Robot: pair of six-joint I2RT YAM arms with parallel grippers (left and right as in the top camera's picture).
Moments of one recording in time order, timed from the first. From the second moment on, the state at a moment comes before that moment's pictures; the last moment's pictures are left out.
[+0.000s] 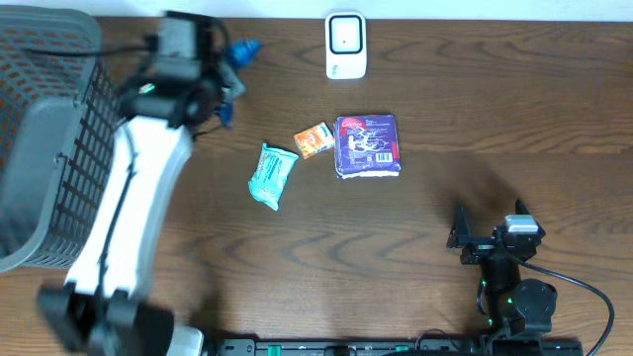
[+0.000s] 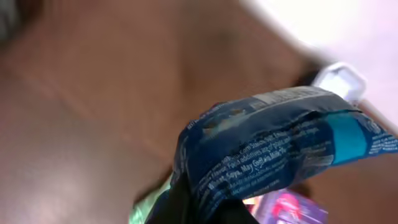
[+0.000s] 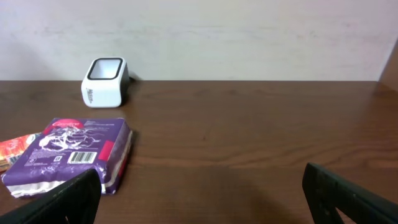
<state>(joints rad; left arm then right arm) -0.18 1.65 1.61 -0.92 -0.11 -0.79 0.00 0.01 0.01 -0.07 -0.02 0.01</state>
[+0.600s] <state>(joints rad) -0.31 1.97 1.61 -0.92 -0.14 -1.00 0.00 0.01 0.01 -0.07 -0.02 0.01</state>
